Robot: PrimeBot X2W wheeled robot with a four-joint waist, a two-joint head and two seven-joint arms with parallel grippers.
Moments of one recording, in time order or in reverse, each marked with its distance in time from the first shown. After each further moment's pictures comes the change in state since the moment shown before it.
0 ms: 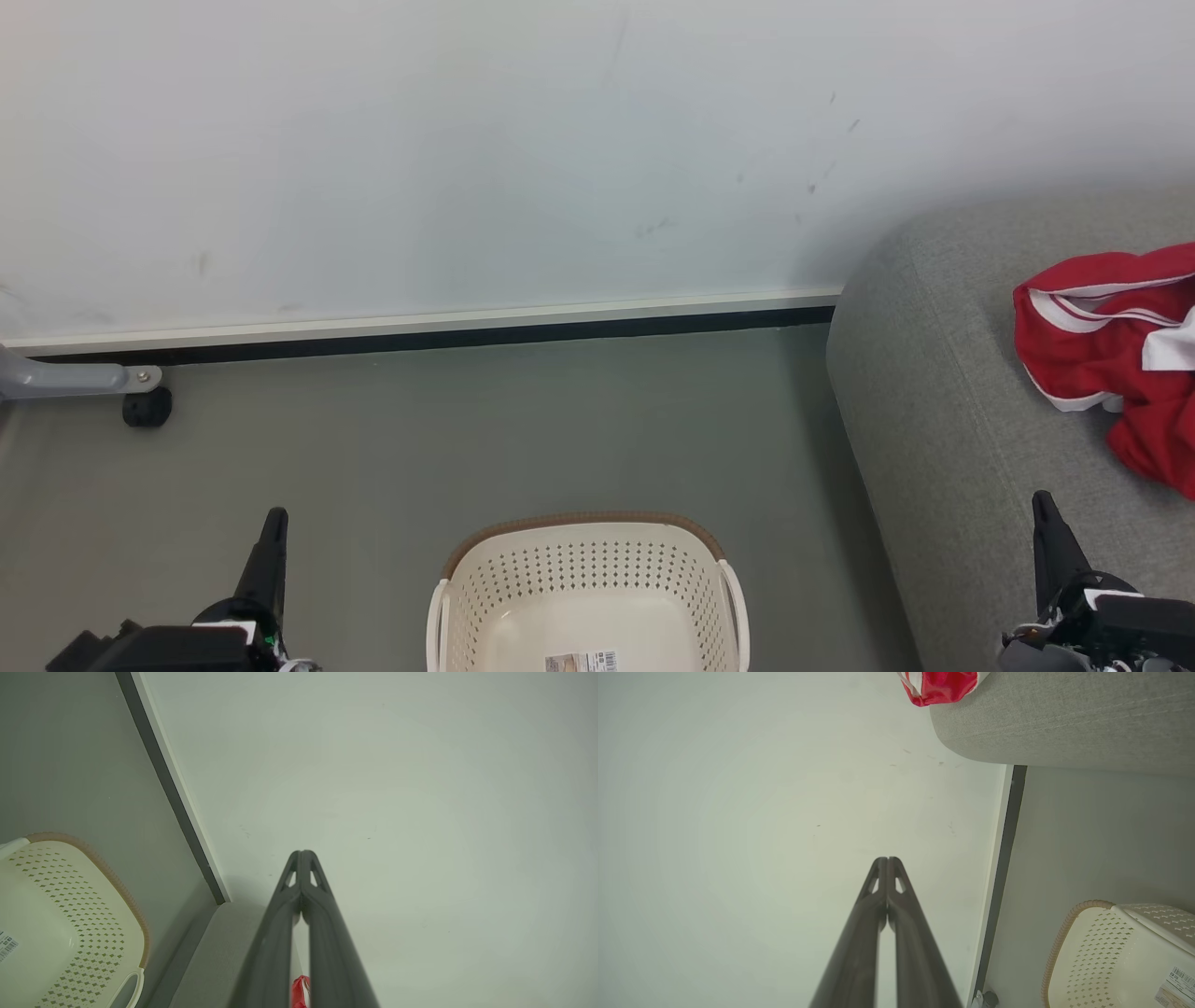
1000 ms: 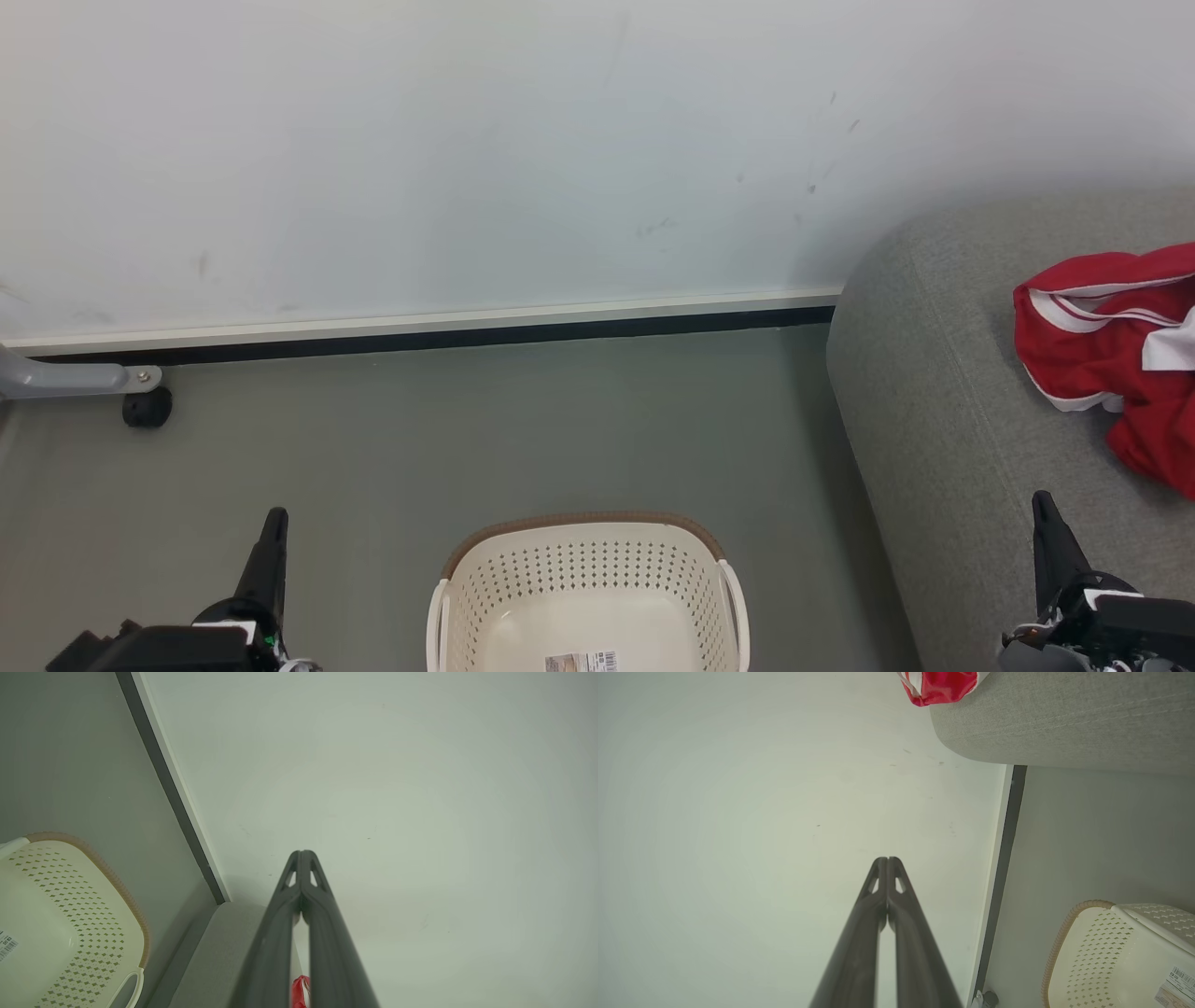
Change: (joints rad) left arm 0.000 0.000 0.000 0.001 -0.001 0.000 0.000; right arm 0.000 0.000 0.000 0.000 0.000 0.000 0.000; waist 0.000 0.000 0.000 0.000
